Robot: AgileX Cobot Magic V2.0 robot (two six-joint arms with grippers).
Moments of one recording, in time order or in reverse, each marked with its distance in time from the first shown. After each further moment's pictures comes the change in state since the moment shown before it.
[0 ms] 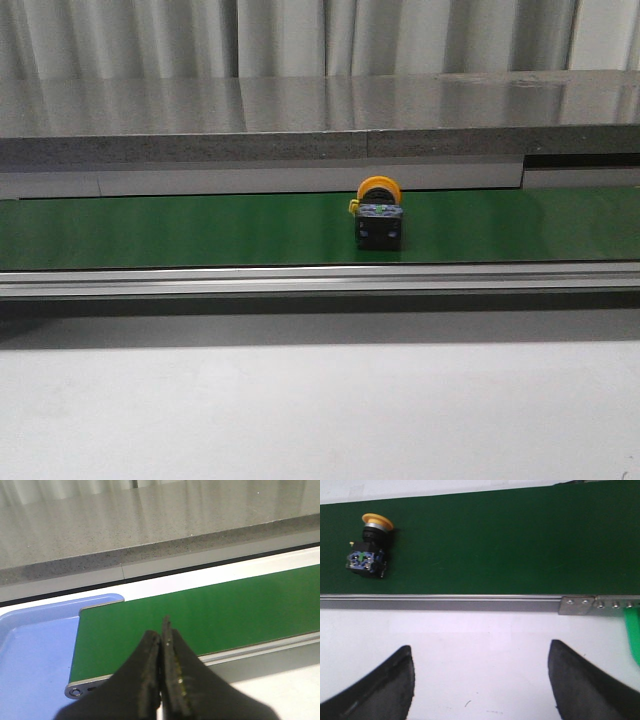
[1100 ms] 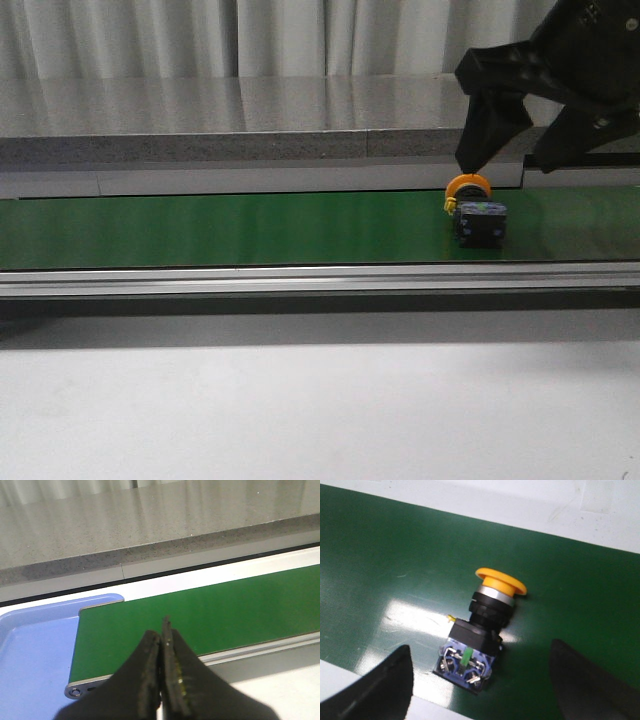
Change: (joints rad) left arm 0.000 0.000 0.000 0.000 0.000 0.000; right arm 0.186 0.666 -0.256 0.042 -0.300 -0.188
